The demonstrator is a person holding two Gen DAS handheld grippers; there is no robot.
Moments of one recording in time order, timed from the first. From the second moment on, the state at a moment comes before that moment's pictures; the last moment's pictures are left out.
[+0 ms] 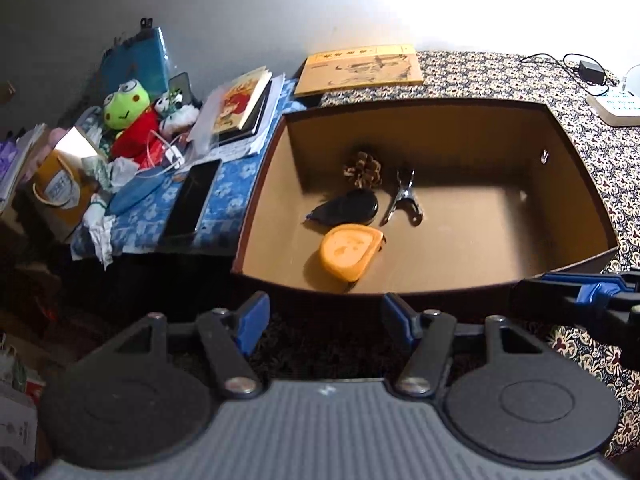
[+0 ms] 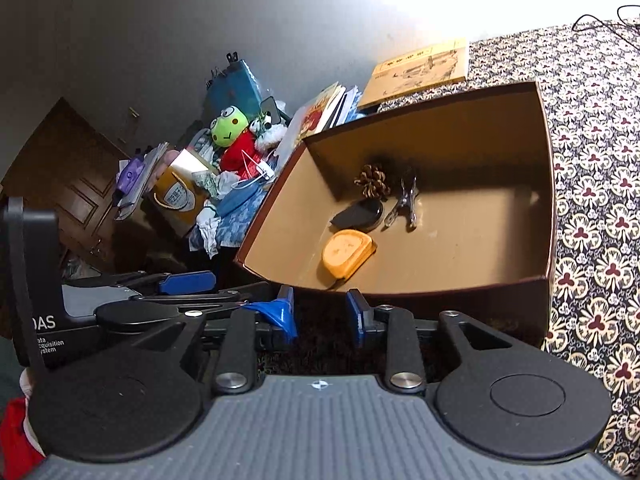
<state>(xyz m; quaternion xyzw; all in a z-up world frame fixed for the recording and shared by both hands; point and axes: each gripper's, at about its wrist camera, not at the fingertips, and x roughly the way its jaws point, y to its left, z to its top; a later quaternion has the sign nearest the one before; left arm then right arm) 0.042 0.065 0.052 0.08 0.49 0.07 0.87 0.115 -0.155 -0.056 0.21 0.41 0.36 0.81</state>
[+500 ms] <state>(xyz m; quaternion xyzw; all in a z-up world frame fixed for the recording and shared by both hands) 0.037 0.053 0.020 0.08 0.53 0.06 0.84 0.109 -0.159 -0.082 0.22 0.44 0.34 0.80</state>
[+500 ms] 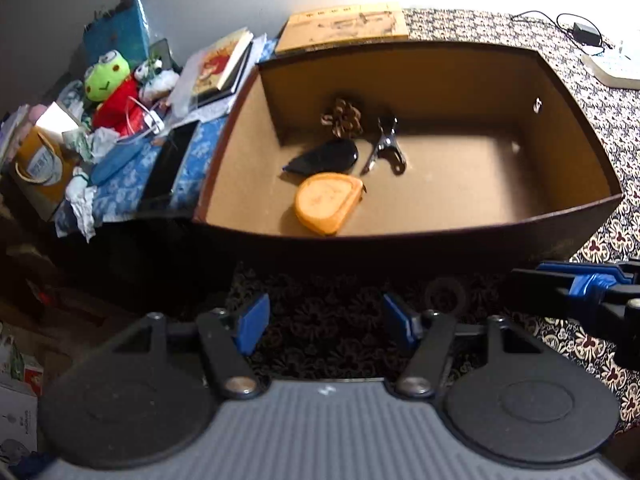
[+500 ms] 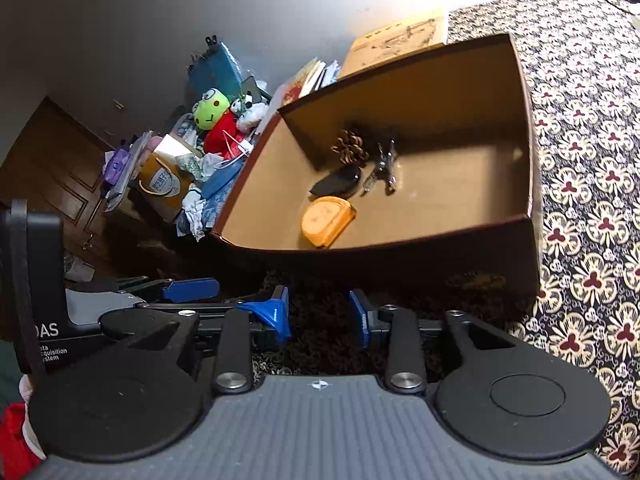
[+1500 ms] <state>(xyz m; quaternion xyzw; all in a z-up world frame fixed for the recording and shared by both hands) 0.031 0.057 -0.031 0.07 0.54 -0.02 0.84 0.118 -0.162 -0.122 0.22 0.48 0.30 0.80</state>
